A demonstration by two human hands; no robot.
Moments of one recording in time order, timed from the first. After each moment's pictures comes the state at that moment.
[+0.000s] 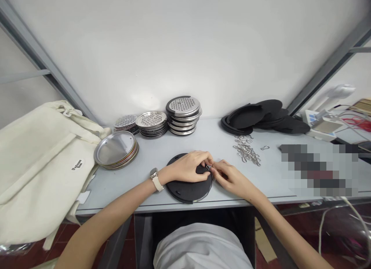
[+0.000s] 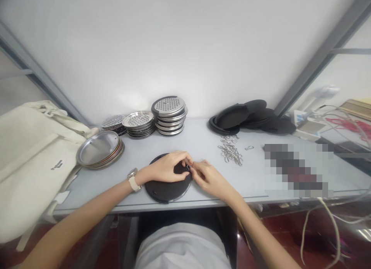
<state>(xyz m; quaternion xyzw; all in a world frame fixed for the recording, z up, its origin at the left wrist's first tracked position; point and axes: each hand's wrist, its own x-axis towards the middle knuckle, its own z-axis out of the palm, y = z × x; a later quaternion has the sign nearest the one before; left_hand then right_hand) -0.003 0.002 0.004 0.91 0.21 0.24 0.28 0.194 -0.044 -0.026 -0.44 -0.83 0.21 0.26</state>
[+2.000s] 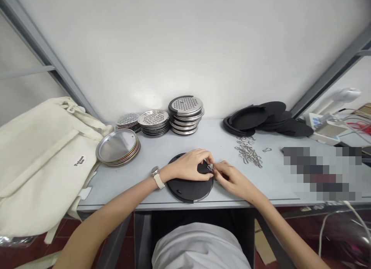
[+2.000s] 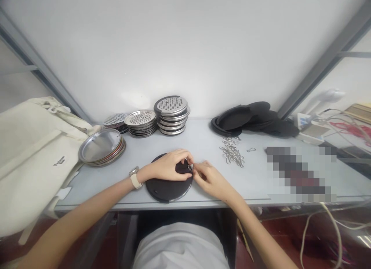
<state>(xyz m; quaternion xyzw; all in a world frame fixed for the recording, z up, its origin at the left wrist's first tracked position) -0.004 0.003 0.004 0.91 0.24 0.23 0.26 0.194 -0.043 -0.026 -0.44 -0.84 0.21 0.25</state>
